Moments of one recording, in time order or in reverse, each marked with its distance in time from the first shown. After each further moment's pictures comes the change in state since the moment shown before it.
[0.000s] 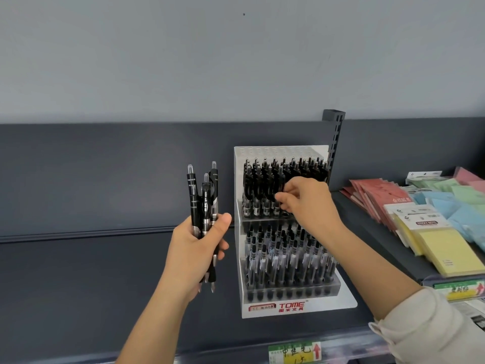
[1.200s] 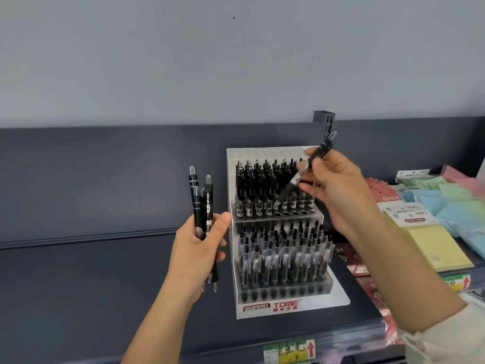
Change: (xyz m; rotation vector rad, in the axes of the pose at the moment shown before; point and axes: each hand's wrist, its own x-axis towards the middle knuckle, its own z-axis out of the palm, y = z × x) left_hand 0.001 -0.003 0.015 -0.027 0.004 0.034; right_hand -0.017 -0.020 -0.054 0.856 0.121 0.196
